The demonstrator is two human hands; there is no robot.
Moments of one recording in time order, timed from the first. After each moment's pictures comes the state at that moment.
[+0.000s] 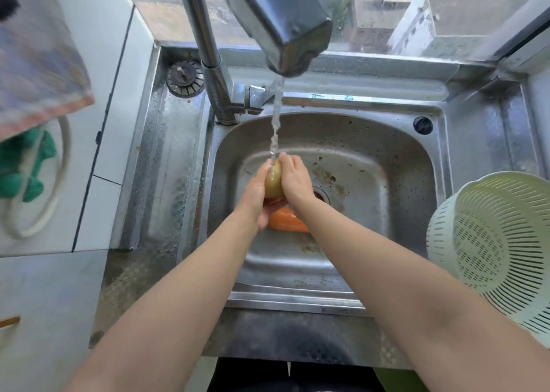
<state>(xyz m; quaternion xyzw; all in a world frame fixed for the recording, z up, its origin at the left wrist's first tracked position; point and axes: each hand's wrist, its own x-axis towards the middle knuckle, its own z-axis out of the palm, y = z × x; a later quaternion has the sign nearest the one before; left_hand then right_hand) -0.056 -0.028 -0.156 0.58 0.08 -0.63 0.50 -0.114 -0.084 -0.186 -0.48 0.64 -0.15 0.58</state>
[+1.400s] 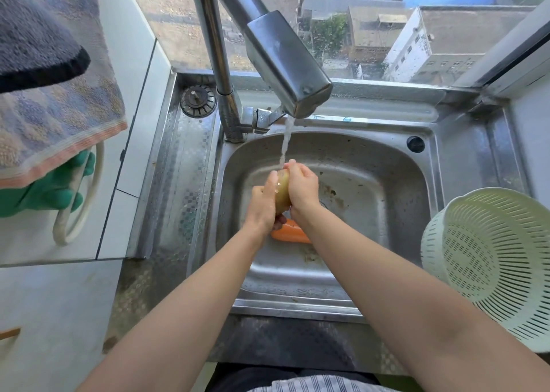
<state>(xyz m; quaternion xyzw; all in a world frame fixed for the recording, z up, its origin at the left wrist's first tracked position) -0.057 -0.021 -0.134 0.71 -0.09 -0.55 0.43 -0.107 -0.082 -0.148 -0.33 0.64 -0.27 0.64</state>
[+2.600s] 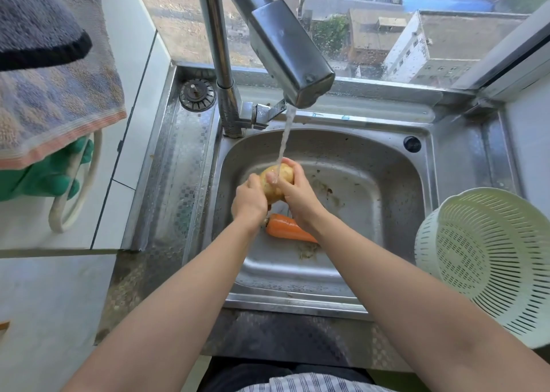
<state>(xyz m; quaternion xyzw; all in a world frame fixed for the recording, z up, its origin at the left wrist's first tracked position) -0.046 -0.022 -0.144 0.83 -0.13 -0.43 0.34 -0.130 -0.072 -0.152 -0.43 0.50 -0.19 0.73</state>
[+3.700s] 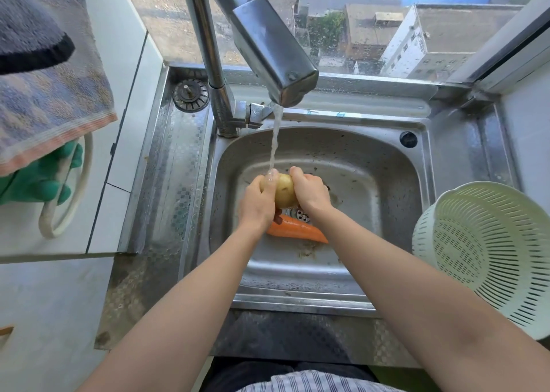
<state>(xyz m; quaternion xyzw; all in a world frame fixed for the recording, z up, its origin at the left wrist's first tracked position) -0.062 -0.017 -0.139 0.79 -0.23 -0.44 0.36 -0.150 -0.086 -0.147 -0.54 0.67 -0.04 0.51</state>
